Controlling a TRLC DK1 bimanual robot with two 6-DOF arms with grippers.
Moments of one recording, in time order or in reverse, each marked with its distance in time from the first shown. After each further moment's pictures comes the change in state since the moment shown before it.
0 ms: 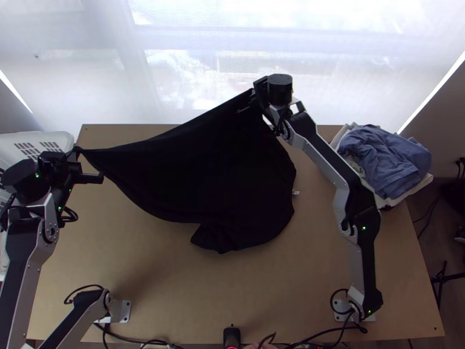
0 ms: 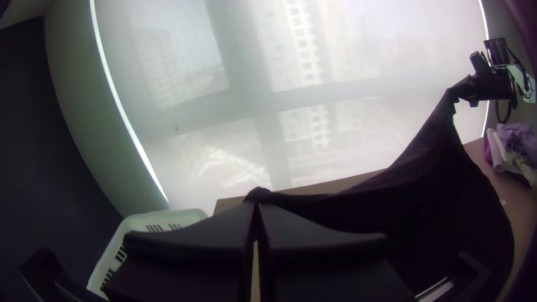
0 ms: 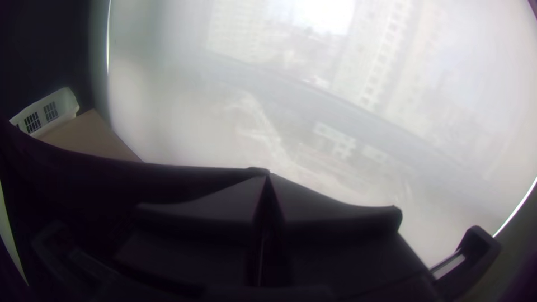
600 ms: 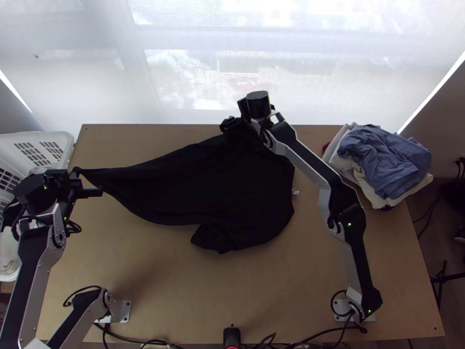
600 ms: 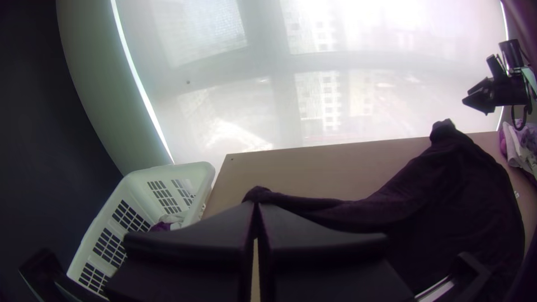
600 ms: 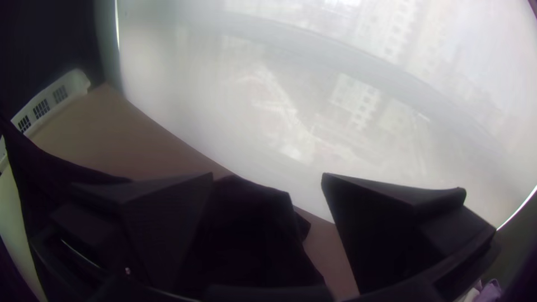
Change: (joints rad) left arm 0.107 -0.005 -0.200 0.084 0.018 -0.028; right arm 0.058 0.085 0.005 -0.081 0.001 0.086
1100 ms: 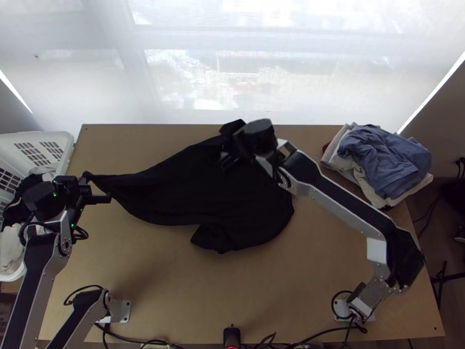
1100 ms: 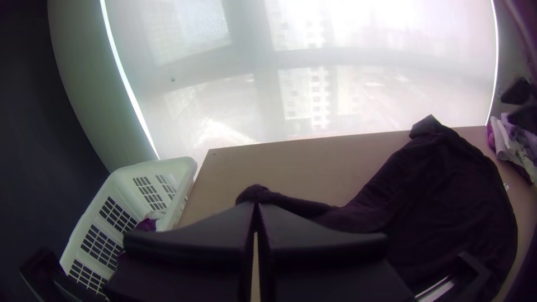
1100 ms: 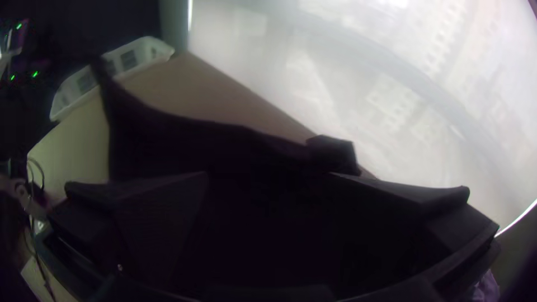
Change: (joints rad) left arm -0.067 -0.061 -0.058 -0.021 -0.003 -0.032; right arm 0.214 -0.538 -0.545 -0.096 -0.001 0.037
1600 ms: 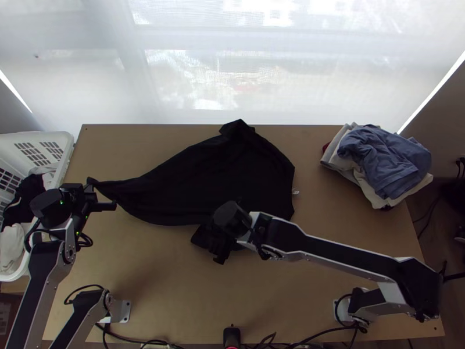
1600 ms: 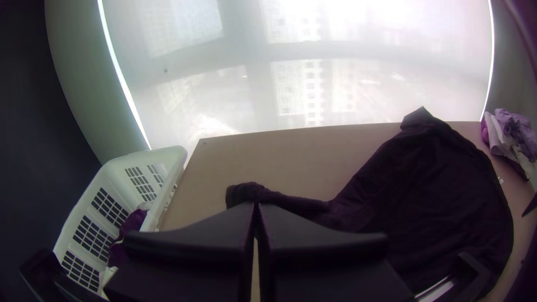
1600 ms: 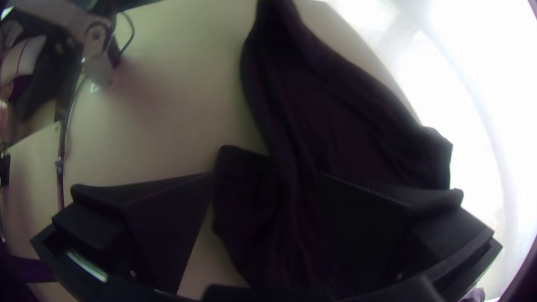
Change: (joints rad) left arm -0.038 -0.058 -0.062 -0.024 -0.008 -0.030; right arm 0.386 -0.150 -0.372 -0.018 -0.003 -0.114
